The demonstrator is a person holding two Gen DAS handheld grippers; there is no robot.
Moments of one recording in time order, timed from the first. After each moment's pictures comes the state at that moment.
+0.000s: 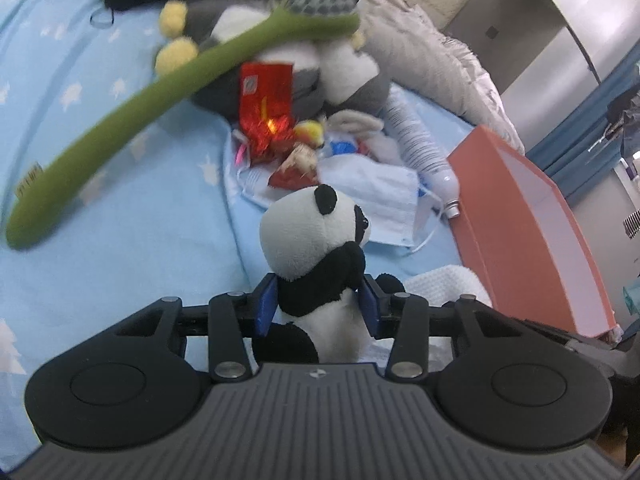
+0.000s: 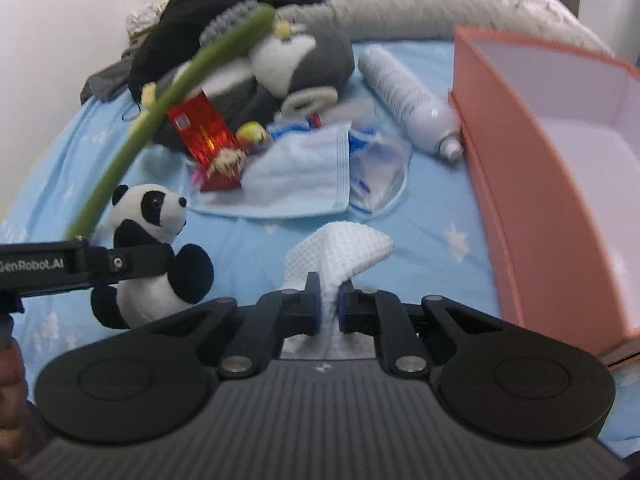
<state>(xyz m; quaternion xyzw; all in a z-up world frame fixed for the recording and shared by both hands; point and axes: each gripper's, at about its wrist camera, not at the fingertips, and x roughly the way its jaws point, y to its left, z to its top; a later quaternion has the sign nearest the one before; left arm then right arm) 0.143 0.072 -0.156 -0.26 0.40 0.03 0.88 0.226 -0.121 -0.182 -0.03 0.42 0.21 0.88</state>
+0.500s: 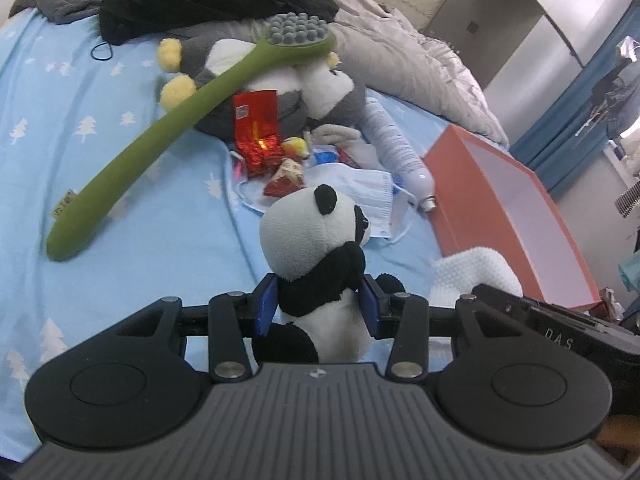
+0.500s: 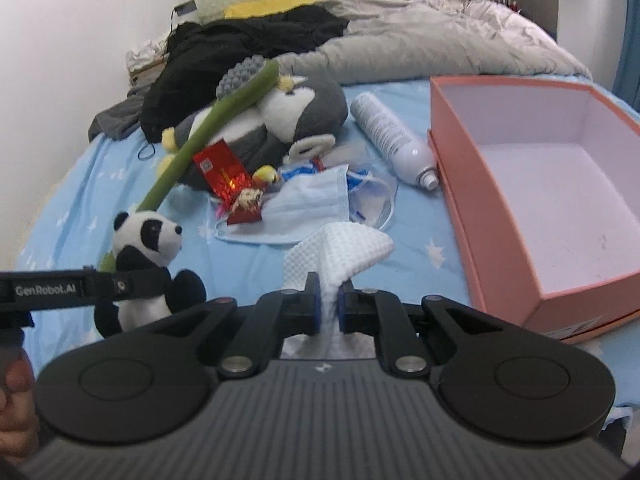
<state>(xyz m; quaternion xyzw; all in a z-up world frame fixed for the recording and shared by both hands) 0.102 0.067 -0.115 -0.23 0.40 0.01 0.89 0.185 -0.139 -0.134 0.01 0.38 0.20 0.90</state>
